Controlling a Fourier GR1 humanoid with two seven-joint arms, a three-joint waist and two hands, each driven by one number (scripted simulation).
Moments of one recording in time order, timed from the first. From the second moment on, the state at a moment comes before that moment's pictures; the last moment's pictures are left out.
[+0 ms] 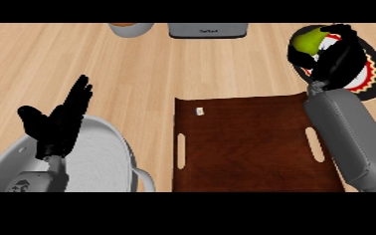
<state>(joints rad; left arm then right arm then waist) -0.09 0.26 -0.04 -1.53 0.17 0.13 0.18 -0.66 -0.38 0.17 -1.02 0.97 -0.94 0.85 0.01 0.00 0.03</state>
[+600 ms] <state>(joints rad) -0.11 0.24 -0.04 -1.53 0.16 0.11 0.18 -0.63 -0.52 0.02 -0.87 0.72 -1.04 0.58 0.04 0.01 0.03</state>
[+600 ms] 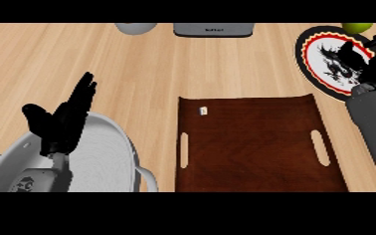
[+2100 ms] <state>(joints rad) -0.09 0.23 -0.02 -1.54 0.15 0.09 0.21 -0.60 -0.56 -0.47 -0.63 0.00 -0.52 -0.23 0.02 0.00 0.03</state>
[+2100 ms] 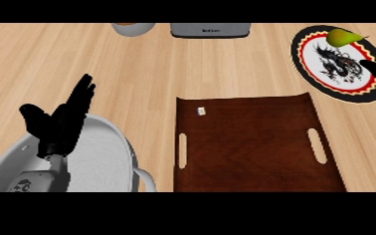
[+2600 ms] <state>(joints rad) -0.07 0.23 -0.01 -1.55 0.14 0.09 0.19 -0.47 -0.58 -0.51 -0.58 -0.08 -0.22 -0.40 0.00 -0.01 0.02</state>
